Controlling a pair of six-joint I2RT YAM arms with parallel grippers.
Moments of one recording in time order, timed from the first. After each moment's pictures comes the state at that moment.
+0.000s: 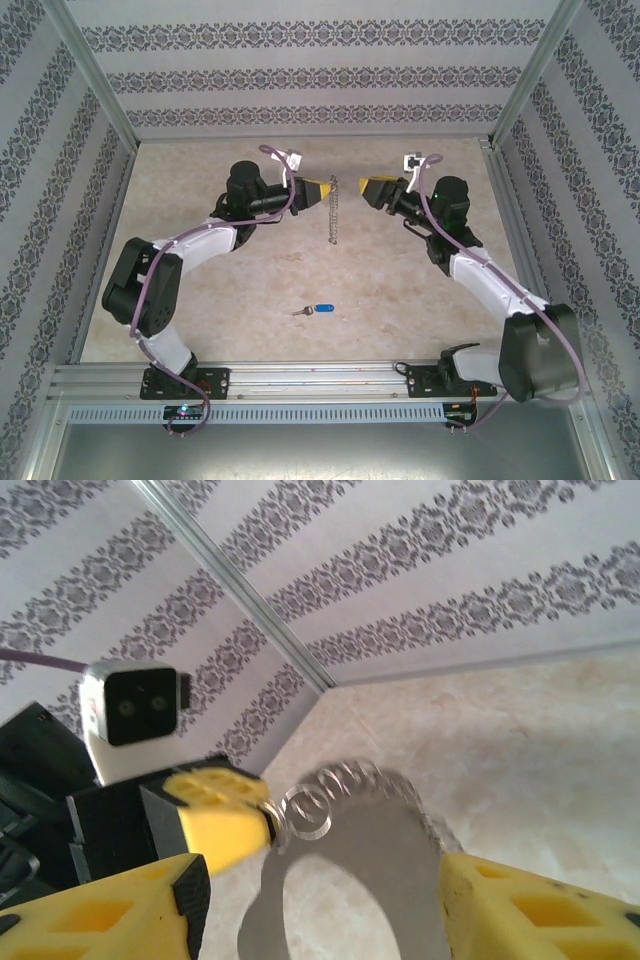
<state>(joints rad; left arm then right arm) -0.40 1.67 1.03 0.56 0.77 -0.53 0.22 1.23 0.74 0.40 -0.63 0.62</state>
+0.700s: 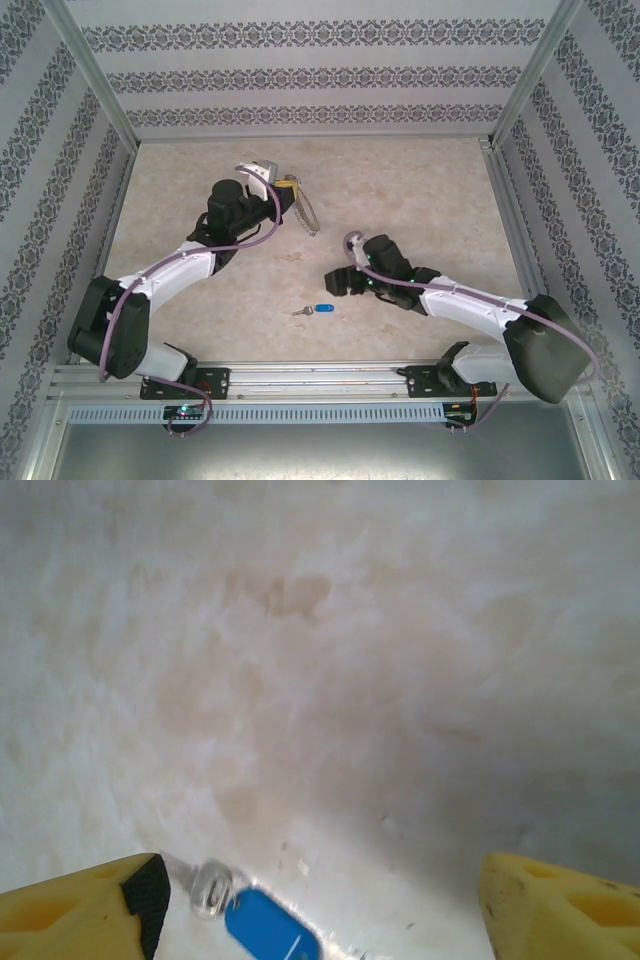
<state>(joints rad) -0.40 1.42 0.84 0.44 0.32 -0.25 0.73 1.28 0.56 -0.05 -0.21 0.43</state>
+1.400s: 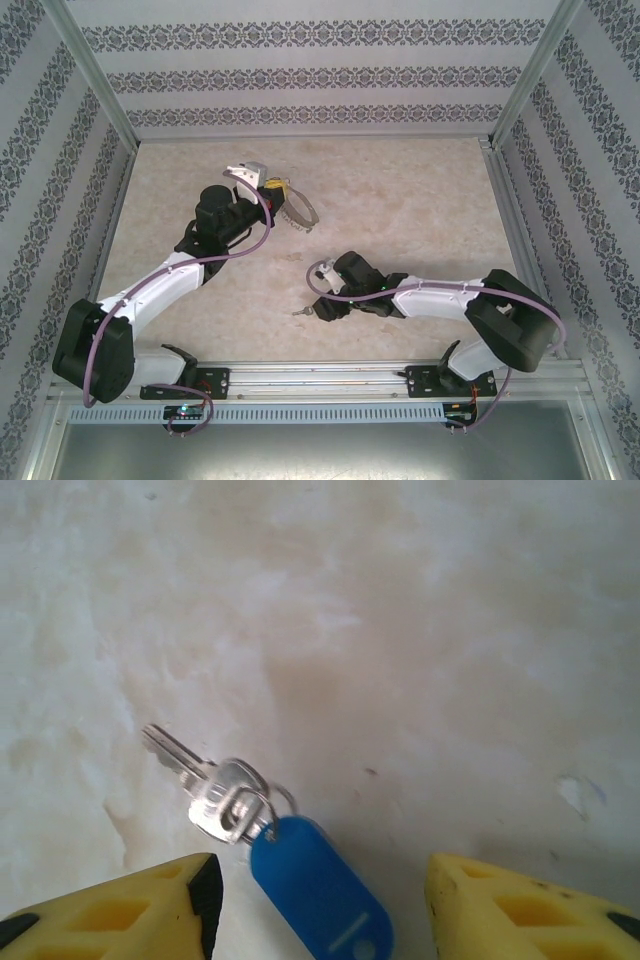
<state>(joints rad) -0.40 1.29 0.80 0.39 0.24 -0.22 0.88 1.49 0.61 -0.04 -0.23 0.22</state>
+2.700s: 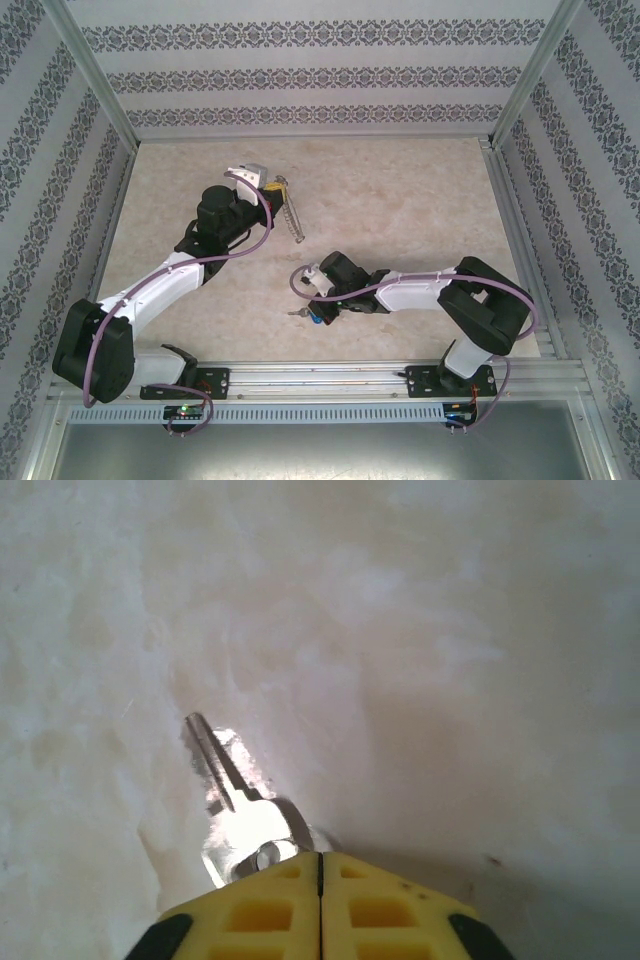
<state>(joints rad) -0.40 1.29 0.80 0.34 0.22 -0.21 0.90 1.63 0.69 -0.02 -0.29 0.17</state>
